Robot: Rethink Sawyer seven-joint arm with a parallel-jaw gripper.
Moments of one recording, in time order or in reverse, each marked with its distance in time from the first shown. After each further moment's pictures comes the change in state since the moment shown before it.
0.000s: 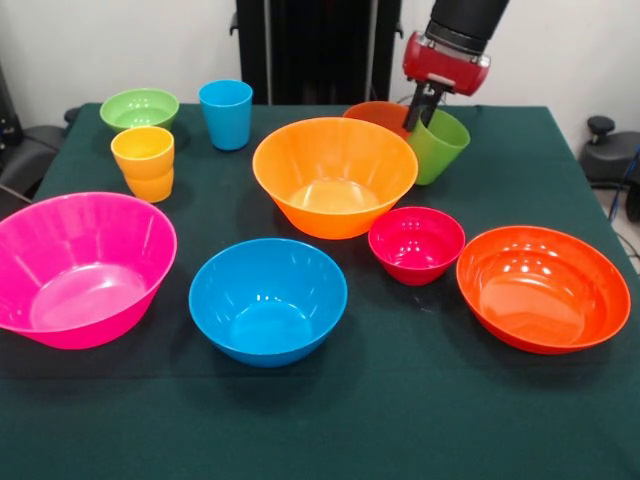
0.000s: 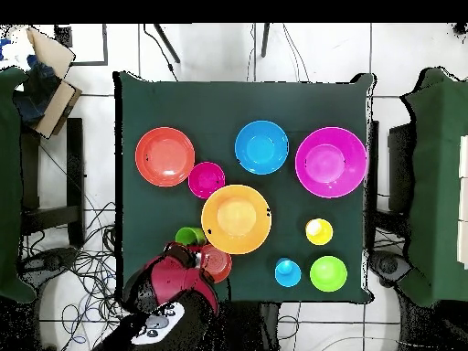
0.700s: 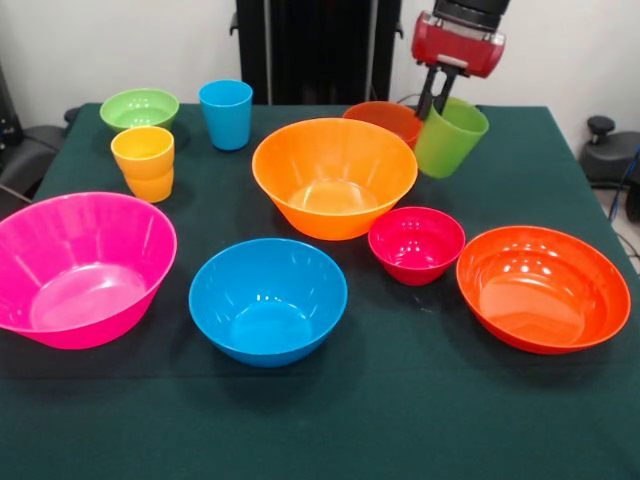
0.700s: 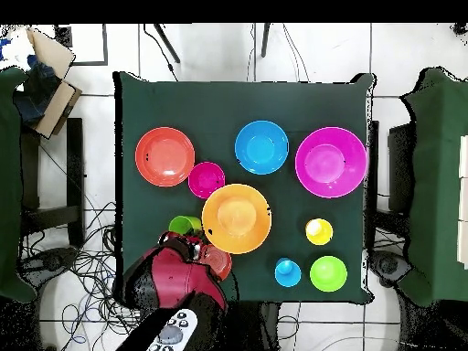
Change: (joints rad) arm -0.067 -0.134 0.044 0.009 -0.001 0.047 0.000
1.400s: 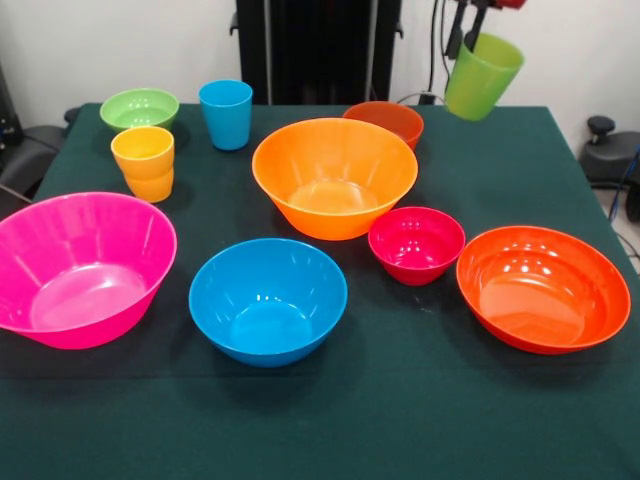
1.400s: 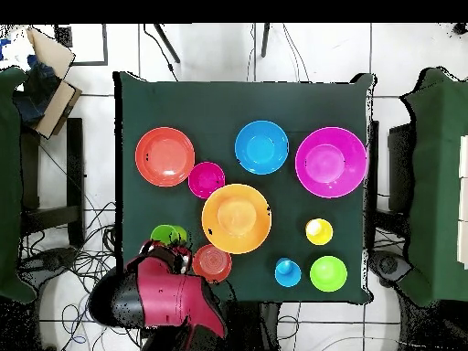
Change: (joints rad) arm -0.022 -0.247 0.038 0.056 -0.001 0.235 0.000
